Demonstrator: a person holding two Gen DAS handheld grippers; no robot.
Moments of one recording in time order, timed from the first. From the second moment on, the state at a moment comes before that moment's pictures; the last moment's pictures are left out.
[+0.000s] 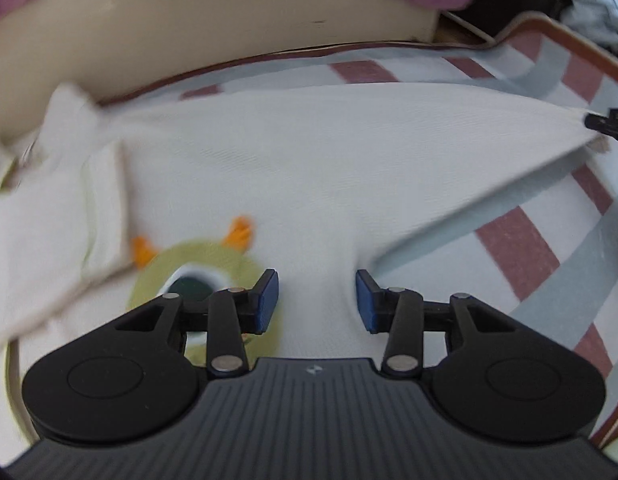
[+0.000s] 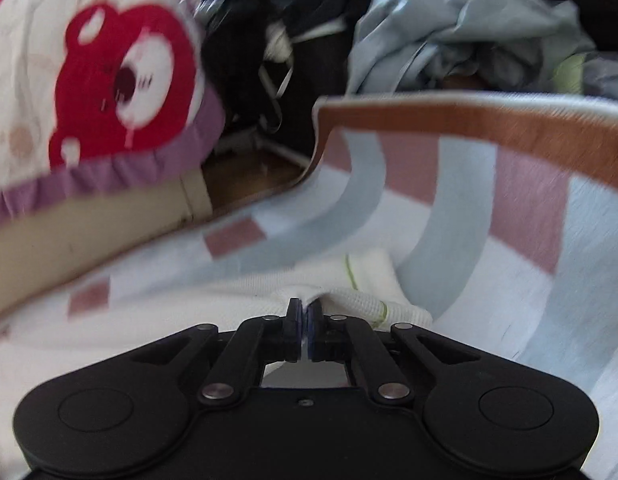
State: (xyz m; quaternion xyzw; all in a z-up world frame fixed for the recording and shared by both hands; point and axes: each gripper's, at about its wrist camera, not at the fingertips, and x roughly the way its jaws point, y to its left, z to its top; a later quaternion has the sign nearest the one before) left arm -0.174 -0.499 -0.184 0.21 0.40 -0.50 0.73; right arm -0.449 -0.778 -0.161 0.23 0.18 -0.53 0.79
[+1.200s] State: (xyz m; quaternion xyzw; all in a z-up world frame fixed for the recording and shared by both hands) left arm 0.013 -0.312 -0.136 0.04 0.44 -0.37 0.82; right arm -0.224 -0.507 -0.150 -0.04 0.38 -0.16 0.91
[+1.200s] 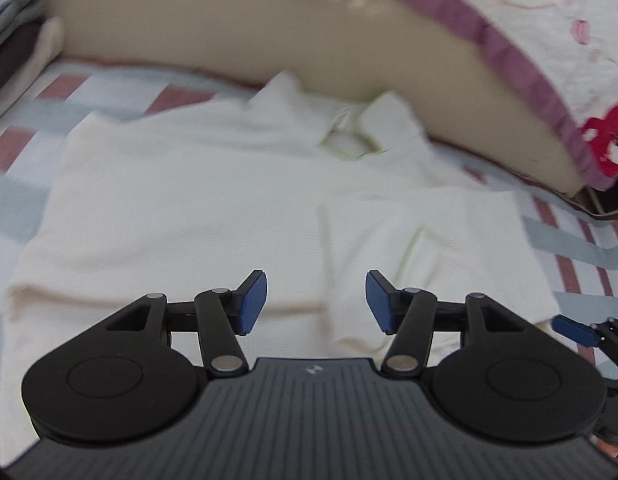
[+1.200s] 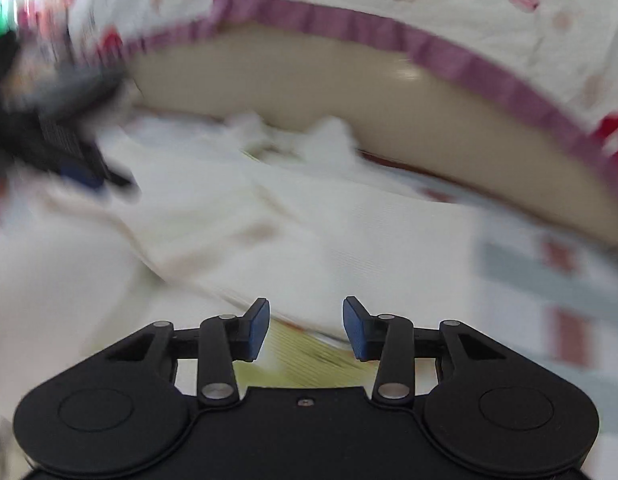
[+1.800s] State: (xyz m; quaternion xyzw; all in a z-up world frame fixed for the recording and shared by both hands) left arm -0.024 -0.394 -0.148 0.26 0.34 -0.36 0.83; right arm -0.232 -0.586 -0.189 0.08 0.37 -0.29 0.88
